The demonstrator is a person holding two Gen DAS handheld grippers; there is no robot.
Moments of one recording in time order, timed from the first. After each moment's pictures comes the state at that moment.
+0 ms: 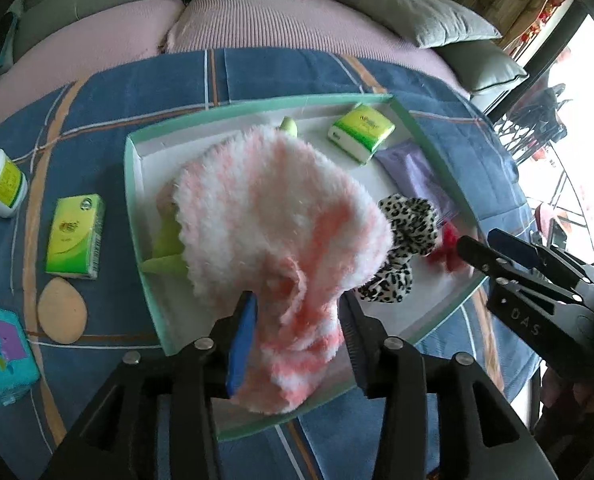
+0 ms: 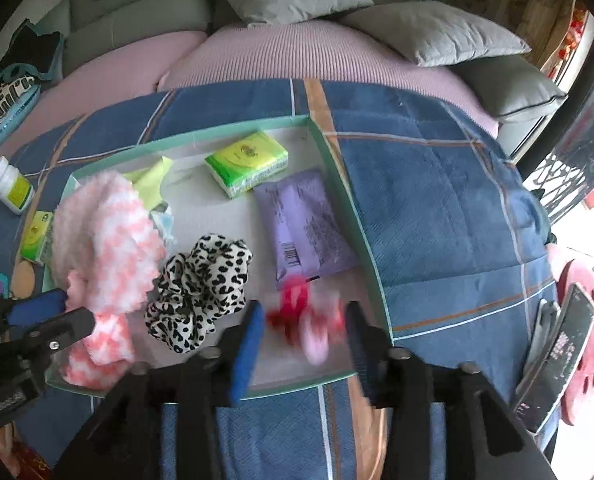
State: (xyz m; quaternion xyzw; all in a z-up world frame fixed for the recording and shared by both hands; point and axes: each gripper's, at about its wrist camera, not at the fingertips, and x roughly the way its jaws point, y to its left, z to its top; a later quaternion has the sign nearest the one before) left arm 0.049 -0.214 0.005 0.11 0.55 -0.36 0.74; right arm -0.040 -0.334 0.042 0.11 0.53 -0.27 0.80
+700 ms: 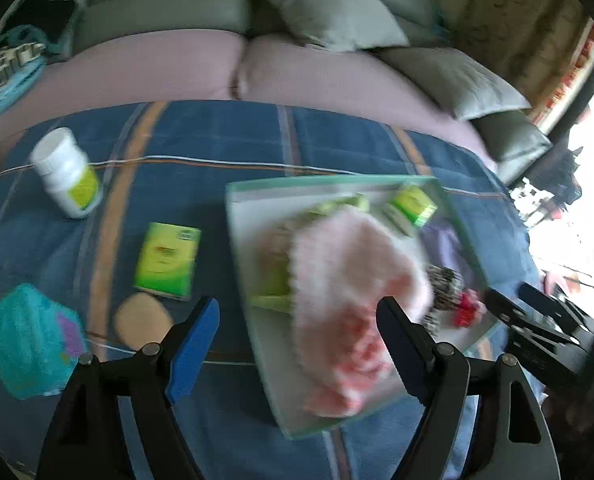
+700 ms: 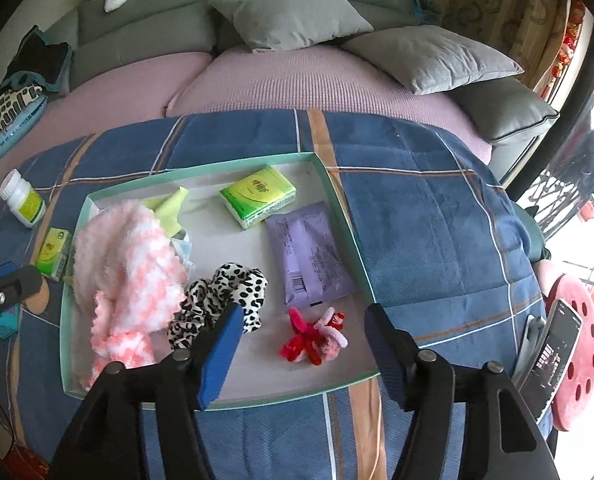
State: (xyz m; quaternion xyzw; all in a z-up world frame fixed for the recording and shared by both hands) left arm 0.085 -0.159 0.040 0.05 0.51 -0.29 0.81; right arm -0.036 -0.326 0.065 0.10 0.50 -0.27 0.82
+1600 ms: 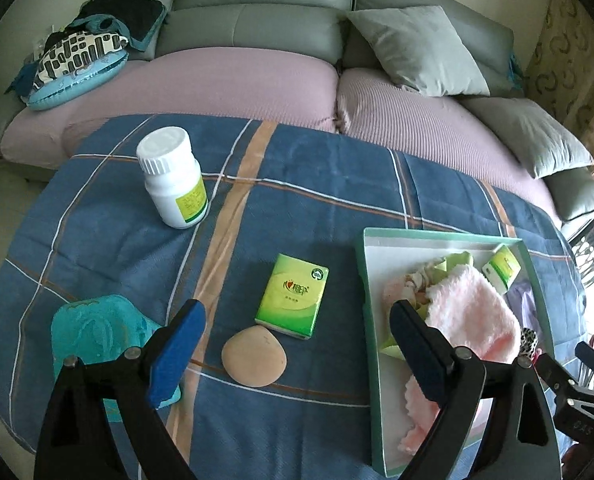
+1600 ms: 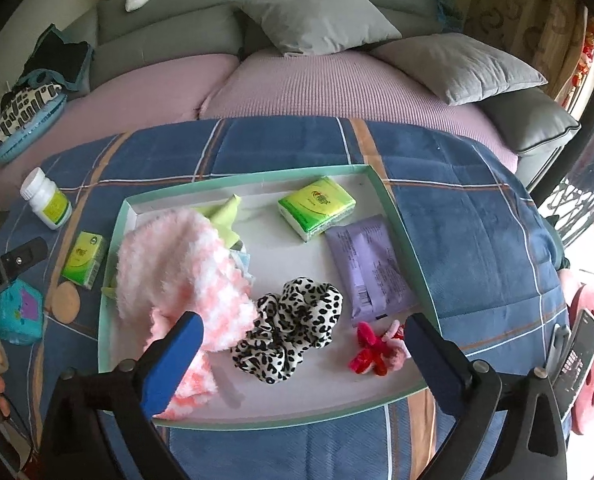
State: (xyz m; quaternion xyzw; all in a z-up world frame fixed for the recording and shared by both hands) left arm 0.124 -0.101 0.035 0.02 0.47 -0.18 0.86; right arm -0.006 -0.292 0.065 0.10 0.49 -0.24 0.83
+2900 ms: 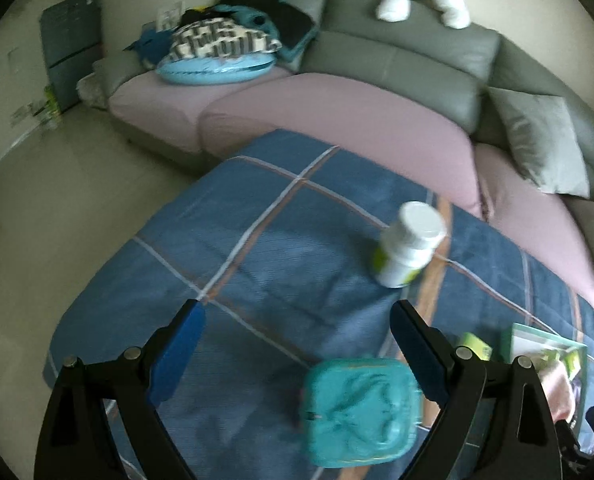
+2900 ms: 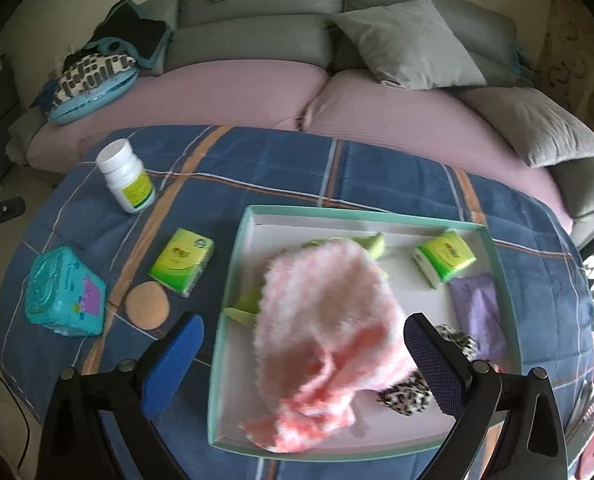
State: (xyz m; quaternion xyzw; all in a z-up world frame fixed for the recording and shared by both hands) left arm 0.169 0.069 0.063 -0.05 0.44 0.02 0.90; right arm 0.057 -0.195 0.072 0.05 0.48 -0.14 0.87
